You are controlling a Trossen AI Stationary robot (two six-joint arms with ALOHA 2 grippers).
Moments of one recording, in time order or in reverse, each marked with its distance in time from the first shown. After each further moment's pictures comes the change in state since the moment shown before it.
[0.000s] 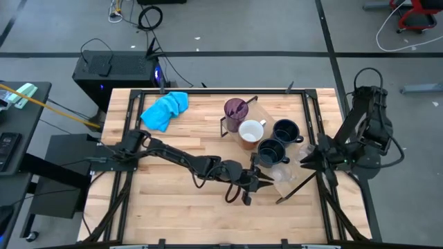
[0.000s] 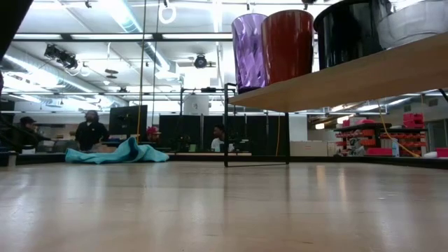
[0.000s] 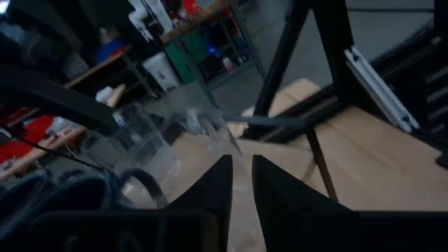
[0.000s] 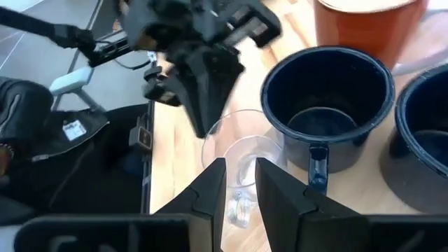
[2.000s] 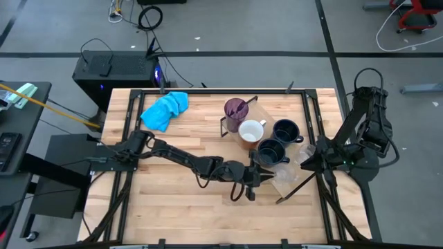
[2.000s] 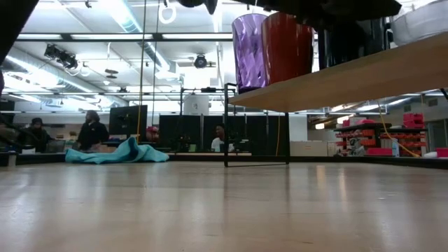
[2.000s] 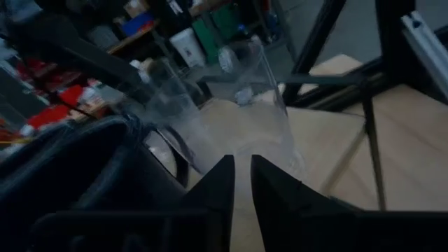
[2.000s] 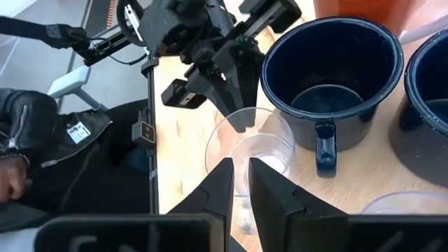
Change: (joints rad) left arm 0.020 0.045 0.000 0.025 -0.135 -0.032; right arm 0.002 0.022 0.005 -0.022 -0.040 0.106
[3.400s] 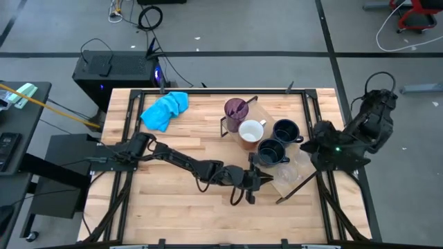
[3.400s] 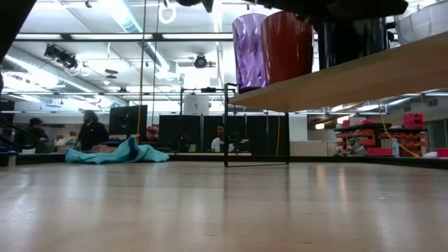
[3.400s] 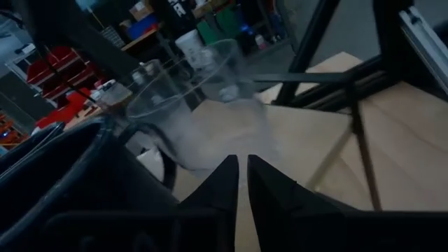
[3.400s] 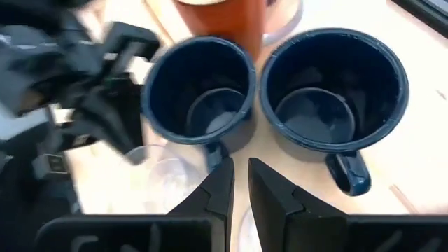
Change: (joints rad) left arm -0.033 0.025 0.000 0.033 -0.038 0.011; right arm -0.239 0.117 0.206 -0.368 -0.079 0.140
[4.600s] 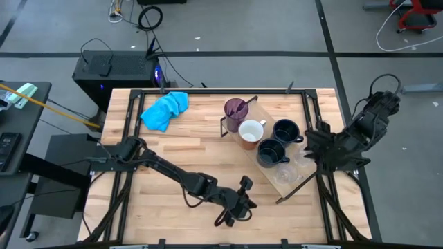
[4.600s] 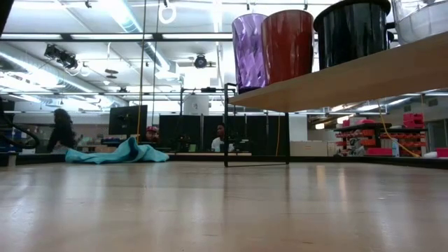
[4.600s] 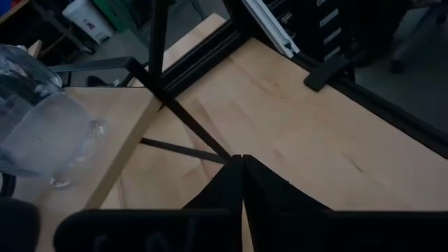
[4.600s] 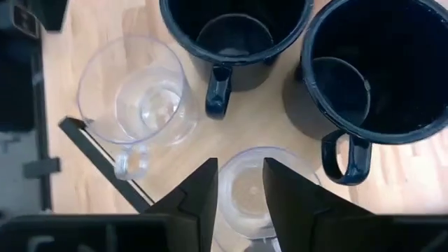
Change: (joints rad) left arm -0.143 -0.086 0.000 -0.393 0.120 -0.007; right arm -0.123 -0.008 -0.024 0.001 -0.281 -0.519
